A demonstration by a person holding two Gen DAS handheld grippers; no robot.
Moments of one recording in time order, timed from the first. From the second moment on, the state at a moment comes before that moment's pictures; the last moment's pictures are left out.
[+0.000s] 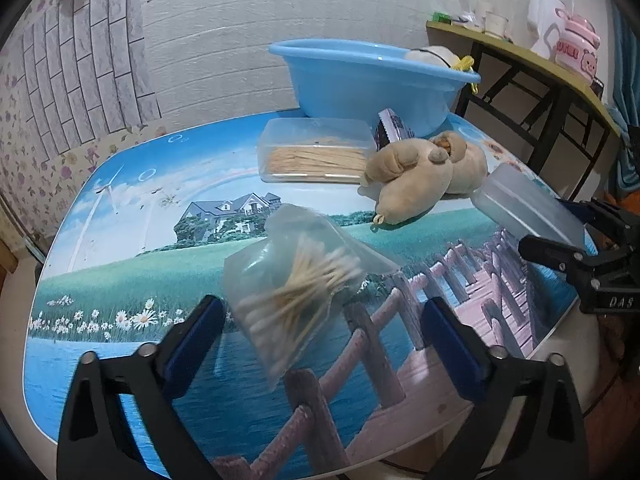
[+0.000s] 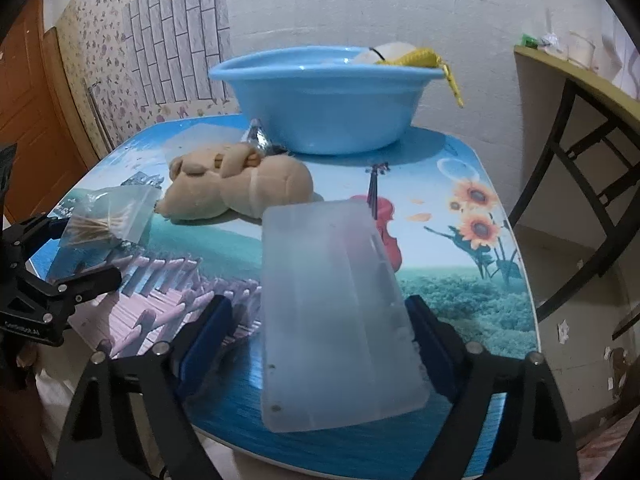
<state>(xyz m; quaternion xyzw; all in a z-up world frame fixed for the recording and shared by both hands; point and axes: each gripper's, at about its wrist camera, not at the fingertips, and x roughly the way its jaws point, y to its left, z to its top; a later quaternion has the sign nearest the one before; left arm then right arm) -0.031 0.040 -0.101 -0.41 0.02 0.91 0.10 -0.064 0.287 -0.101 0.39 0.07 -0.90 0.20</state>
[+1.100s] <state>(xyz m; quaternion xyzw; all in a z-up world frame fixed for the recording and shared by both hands) -0.024 0.021 -0.038 -0.36 -0.01 0.93 0.09 -0.046 0.289 -0.051 0.32 0.00 -0.92 0.23</state>
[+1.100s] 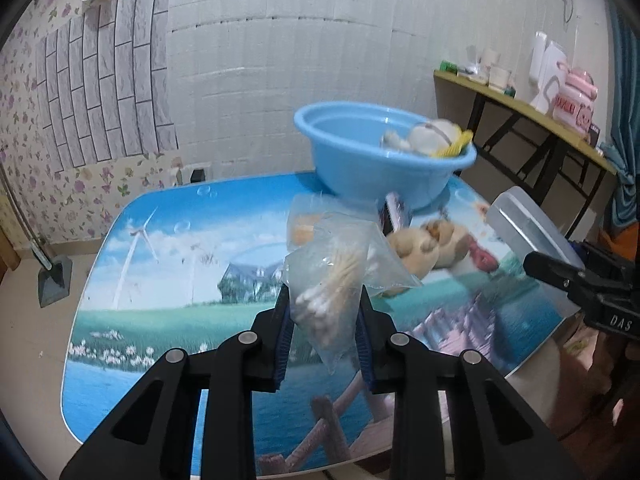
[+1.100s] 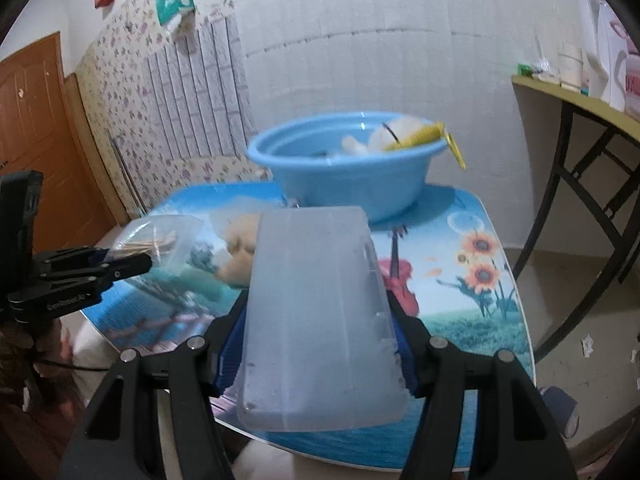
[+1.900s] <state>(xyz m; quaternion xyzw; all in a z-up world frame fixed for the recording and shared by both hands) -0.092 0.067 0.028 -0.30 0.00 0.94 0.14 -0.087 0.279 0.014 0.23 -0.03 -0.93 0.28</state>
